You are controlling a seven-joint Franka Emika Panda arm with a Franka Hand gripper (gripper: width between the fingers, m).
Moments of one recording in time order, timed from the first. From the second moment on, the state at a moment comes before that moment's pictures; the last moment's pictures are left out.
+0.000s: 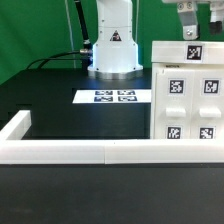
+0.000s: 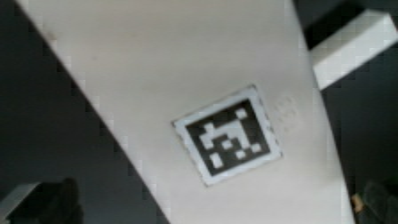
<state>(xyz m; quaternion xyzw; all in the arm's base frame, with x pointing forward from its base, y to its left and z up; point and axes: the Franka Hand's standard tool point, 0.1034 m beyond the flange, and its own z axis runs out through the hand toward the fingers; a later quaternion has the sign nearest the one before) 0.621 0.088 0.176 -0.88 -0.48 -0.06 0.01</state>
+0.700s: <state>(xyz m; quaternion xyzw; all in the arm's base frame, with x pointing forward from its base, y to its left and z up) 0.616 0.080 0.157 -0.78 -0.63 -0.03 -0.02</state>
